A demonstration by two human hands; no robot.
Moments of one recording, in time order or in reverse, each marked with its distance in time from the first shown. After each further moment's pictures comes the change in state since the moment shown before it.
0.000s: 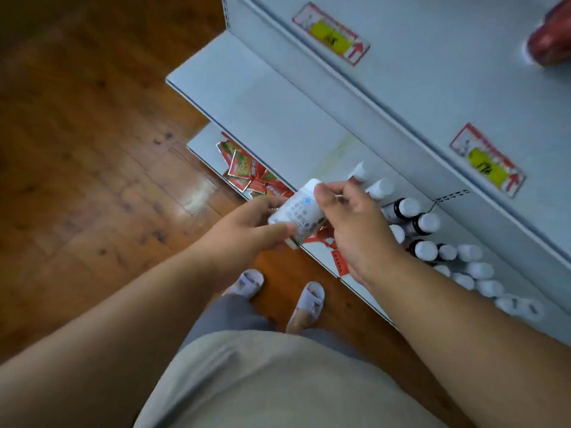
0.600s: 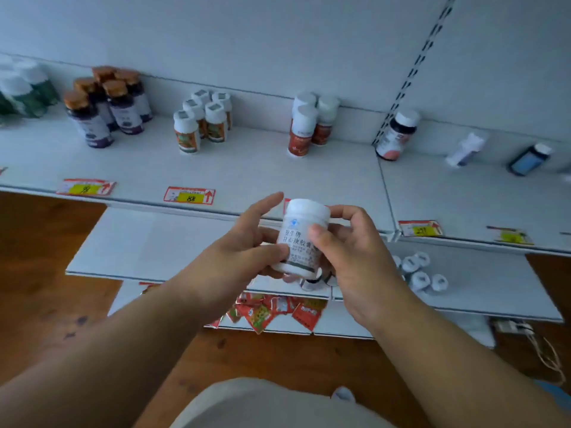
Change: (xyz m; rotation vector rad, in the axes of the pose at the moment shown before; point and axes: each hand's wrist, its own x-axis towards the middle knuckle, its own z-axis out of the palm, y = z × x) left_hand -0.052 0.163 0.067 0.273 -0.634 0.339; right_hand -0.151 -0.096 -0.059 0.349 0.516 -0.305
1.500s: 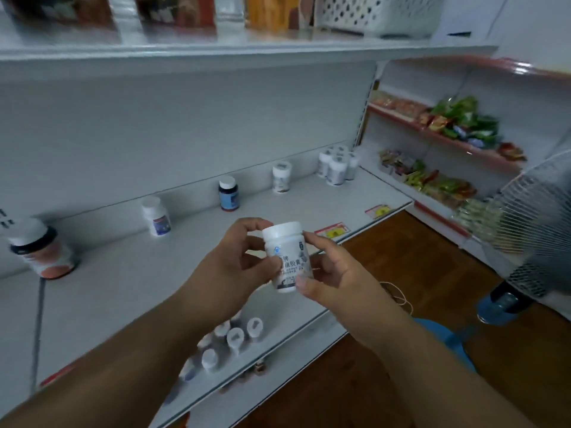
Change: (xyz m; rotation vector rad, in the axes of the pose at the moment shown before) left_hand 0.258 0.044 0.488 0.423 -0.436 0.189; right_hand -0.073 -0.026 -0.517 -0.090 0.348 -0.019
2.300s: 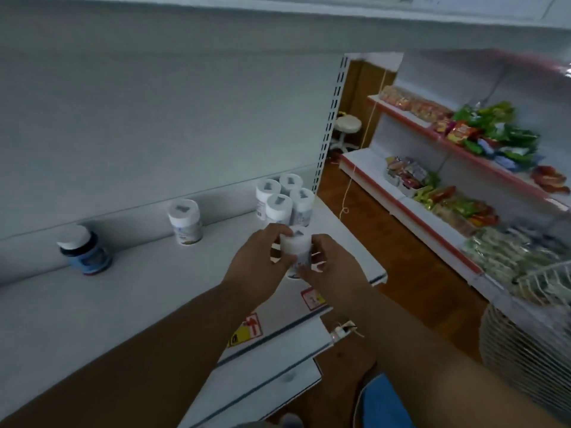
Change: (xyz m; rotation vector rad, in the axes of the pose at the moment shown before) left_hand 0.362 -0.038 0.192 0.379 0.214 -0.034; right_hand 0.272 0.111 -0.291 -0.612 0.107 -0.001
